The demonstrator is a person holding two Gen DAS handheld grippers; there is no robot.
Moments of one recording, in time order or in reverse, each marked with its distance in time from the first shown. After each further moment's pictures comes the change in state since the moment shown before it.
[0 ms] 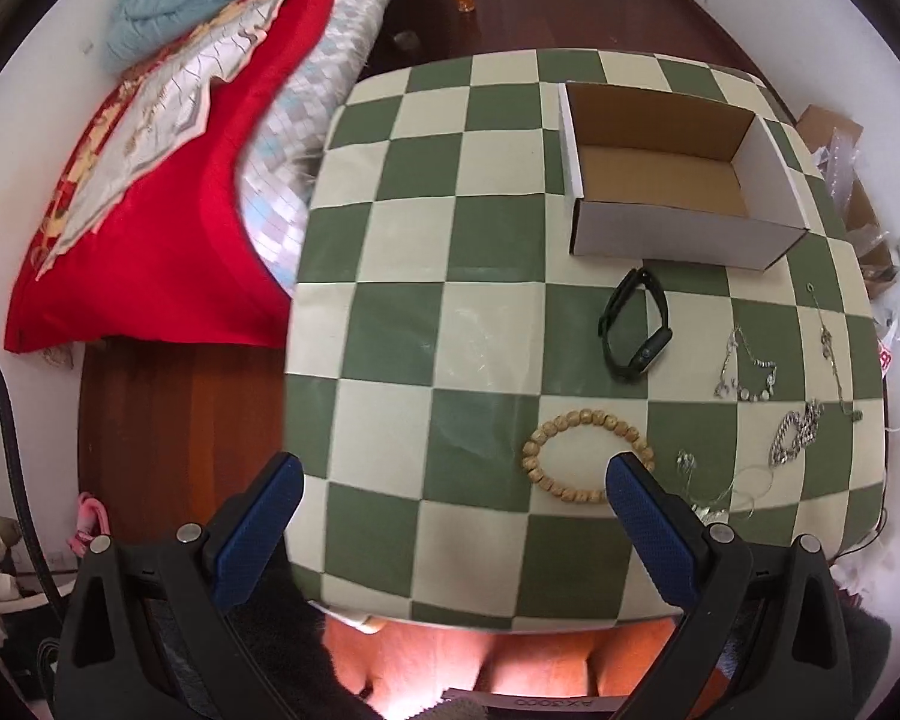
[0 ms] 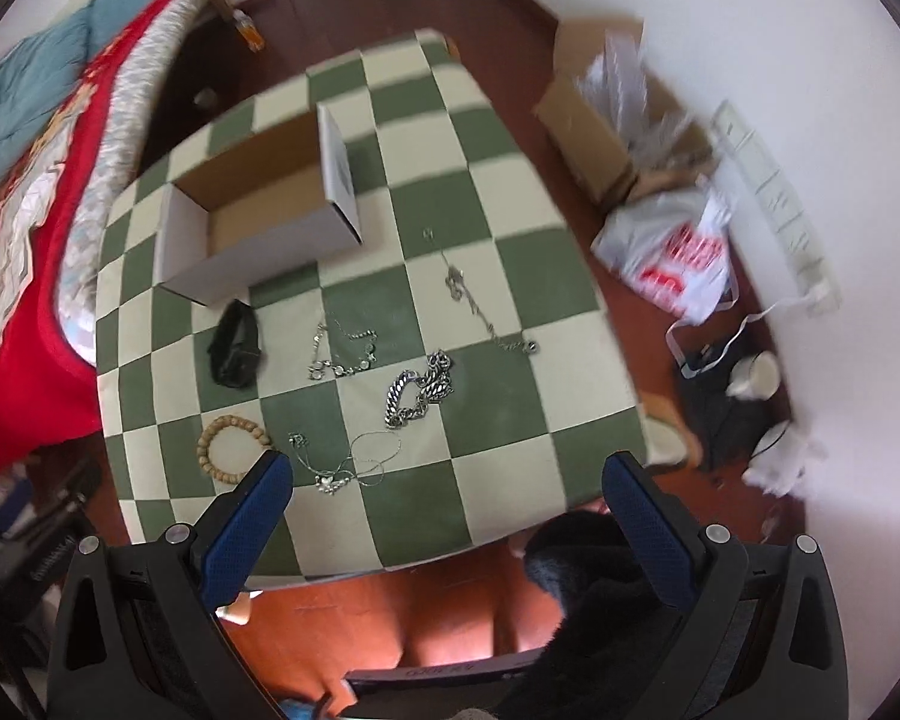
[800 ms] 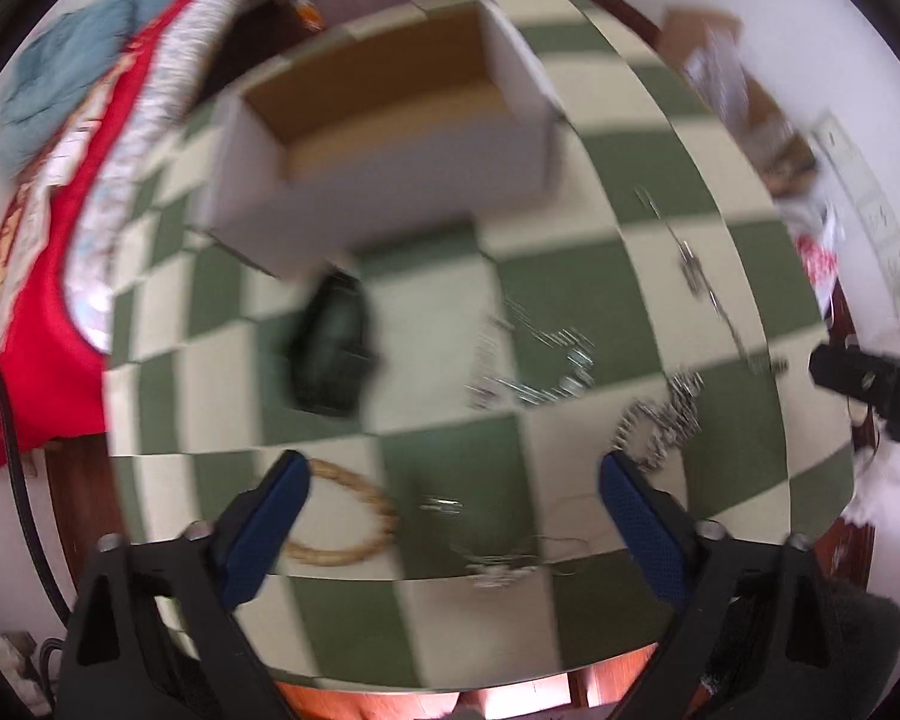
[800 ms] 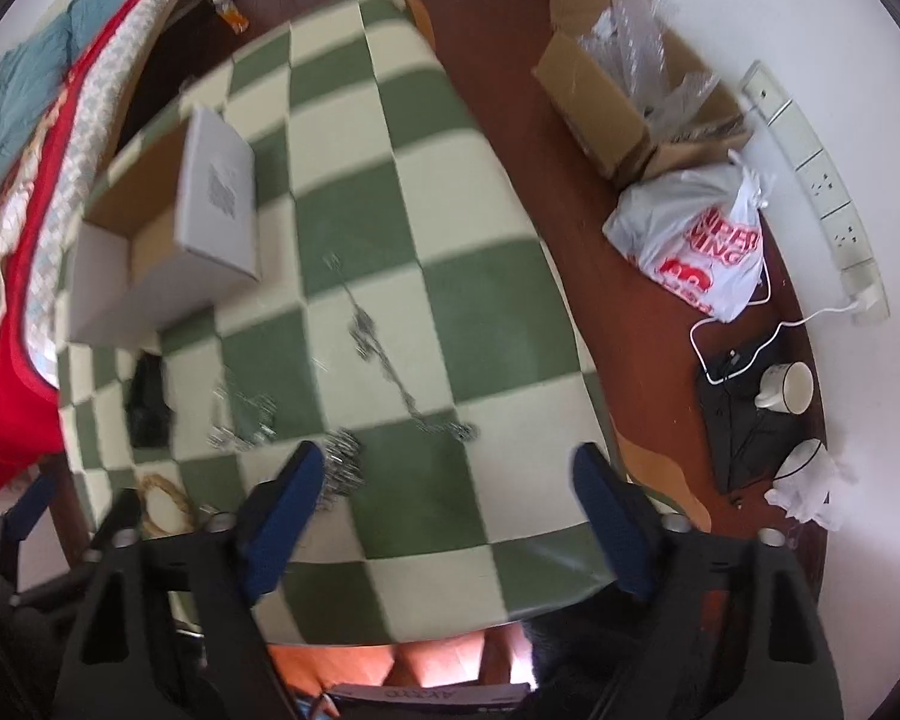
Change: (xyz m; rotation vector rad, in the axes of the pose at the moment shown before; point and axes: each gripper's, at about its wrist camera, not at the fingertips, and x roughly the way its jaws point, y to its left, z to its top) left arm 0.043 -0.170 -0.009 0.282 0.008 -0.096; right arm 0.086 -0.069 0.048 -0.022 0.061 0.042
